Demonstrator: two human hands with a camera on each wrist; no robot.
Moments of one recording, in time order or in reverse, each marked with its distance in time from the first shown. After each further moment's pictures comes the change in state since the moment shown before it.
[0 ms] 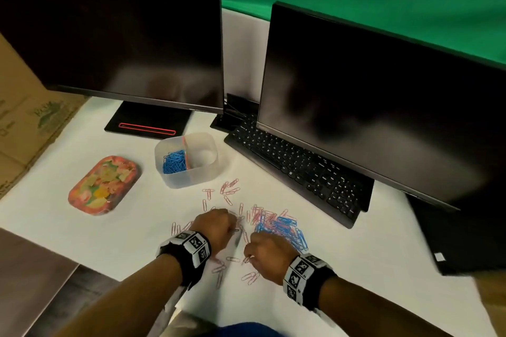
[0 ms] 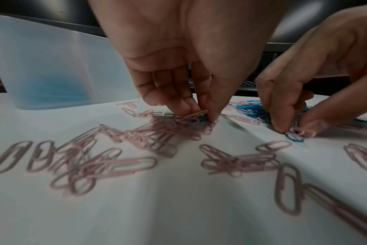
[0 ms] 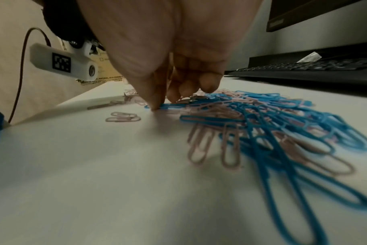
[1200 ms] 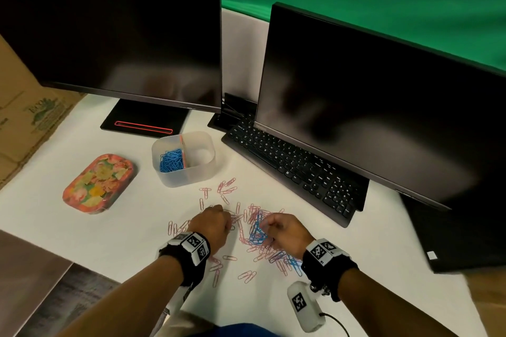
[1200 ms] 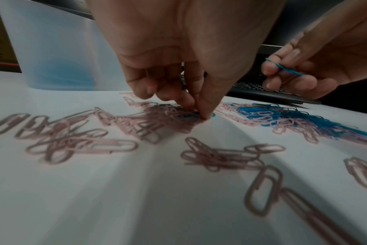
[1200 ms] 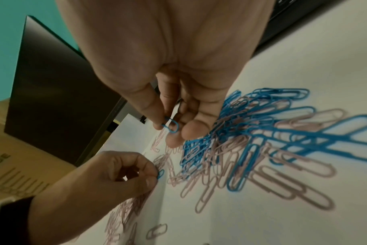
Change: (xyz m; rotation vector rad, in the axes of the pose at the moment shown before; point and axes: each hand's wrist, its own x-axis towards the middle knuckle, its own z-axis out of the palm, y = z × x) left_hand 0.001 0.001 0.005 -0.090 0.031 -0.107; right_hand -0.006 0.032 -0.022 1.198 0.222 0.544
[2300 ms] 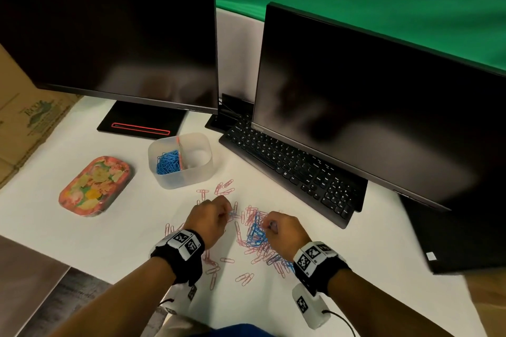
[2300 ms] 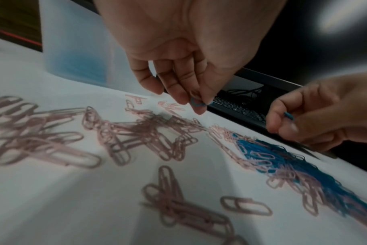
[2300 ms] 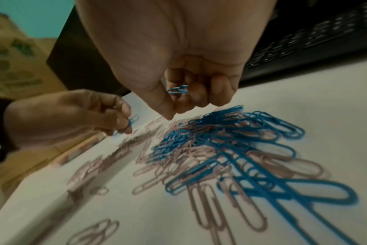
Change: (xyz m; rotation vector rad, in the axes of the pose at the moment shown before) left_hand 0.000 -0.001 -0.013 -0.358 0.167 0.002; right_hand 0.003 0.003 -0.004 -0.526 0.169 -0.132
